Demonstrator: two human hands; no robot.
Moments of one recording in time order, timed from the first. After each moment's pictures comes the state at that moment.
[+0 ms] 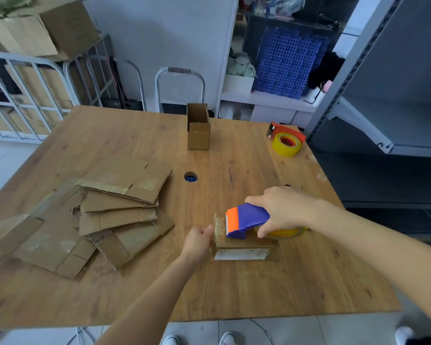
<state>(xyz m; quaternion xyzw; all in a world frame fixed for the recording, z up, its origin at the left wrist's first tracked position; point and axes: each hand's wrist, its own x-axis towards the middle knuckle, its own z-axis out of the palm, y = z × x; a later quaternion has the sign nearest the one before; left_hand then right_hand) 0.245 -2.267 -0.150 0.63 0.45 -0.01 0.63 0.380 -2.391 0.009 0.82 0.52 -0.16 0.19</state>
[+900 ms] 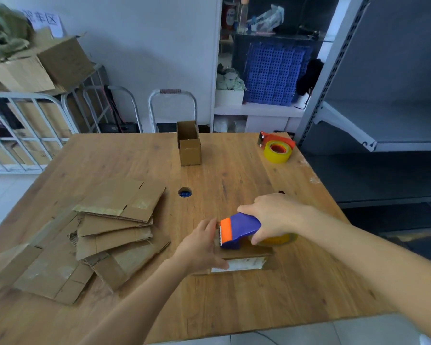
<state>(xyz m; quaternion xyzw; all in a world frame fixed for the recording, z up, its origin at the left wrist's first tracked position) 0.254 -2.264 -0.105 0.94 0.16 -0.08 0.29 0.387 -2.401 0.004 0.82 0.53 -0.13 0.18</state>
